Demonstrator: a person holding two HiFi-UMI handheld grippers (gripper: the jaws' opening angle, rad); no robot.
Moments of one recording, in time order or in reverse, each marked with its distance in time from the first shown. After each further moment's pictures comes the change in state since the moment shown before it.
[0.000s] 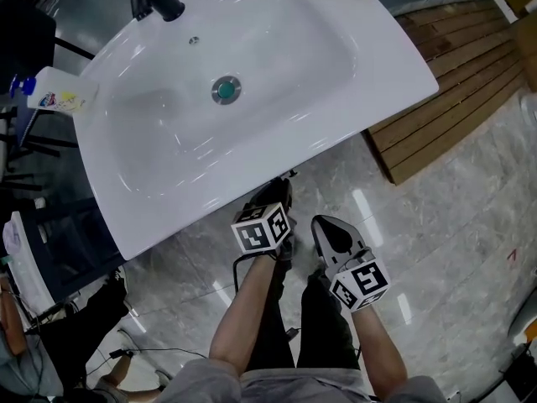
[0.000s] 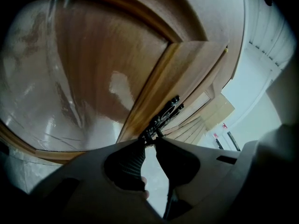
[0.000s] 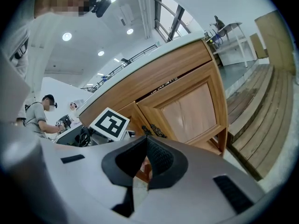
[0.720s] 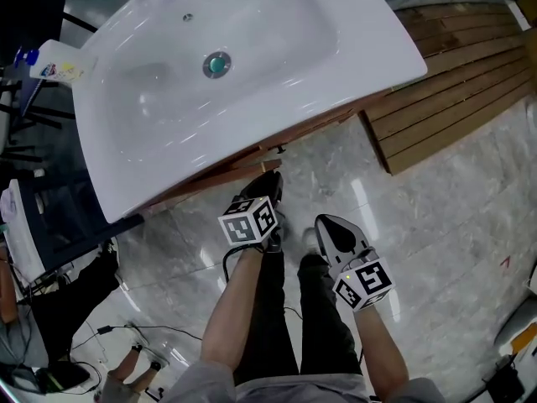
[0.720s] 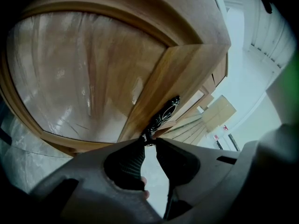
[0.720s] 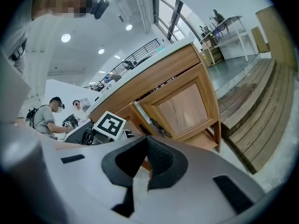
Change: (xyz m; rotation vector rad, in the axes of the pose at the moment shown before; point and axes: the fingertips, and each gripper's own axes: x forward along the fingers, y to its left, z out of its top) left arm -0.022 -0.010 -0.033 -0.036 -0.013 0.028; right arm -0.058 -0.012 -0.010 0.023 0.068 0.056
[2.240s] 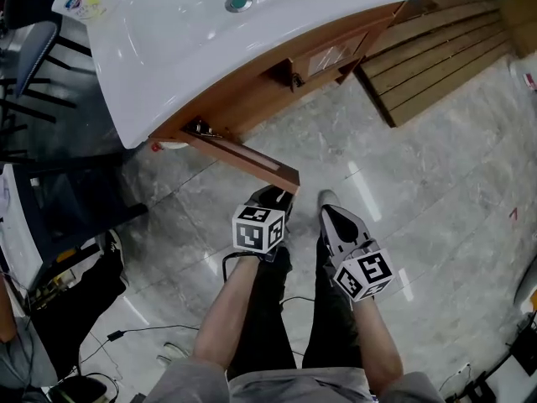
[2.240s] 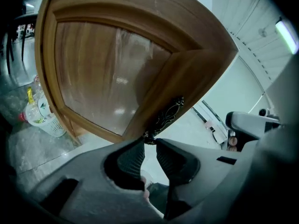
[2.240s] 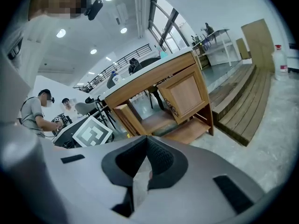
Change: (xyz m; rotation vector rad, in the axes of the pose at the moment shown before) left arm -0.128 0.034 -0.146 0.306 0.213 -0.240; right arm -0.041 0.118 -0.117 0.036 -0.061 -0.167
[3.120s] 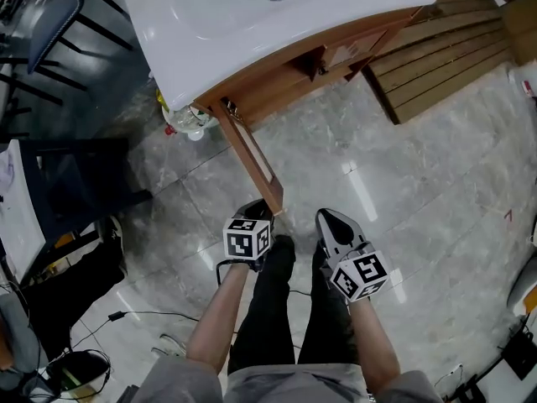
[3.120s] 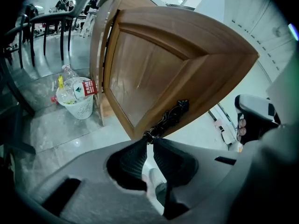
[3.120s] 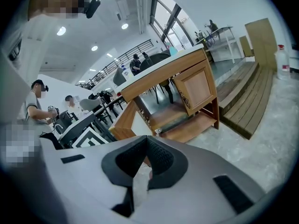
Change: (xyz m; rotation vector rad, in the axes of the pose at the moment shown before) left arm -0.098 0.057 -0.084 -0.089 0.063 0.129; right arm -0.014 0.083 -0.032 0.000 0.046 0.016
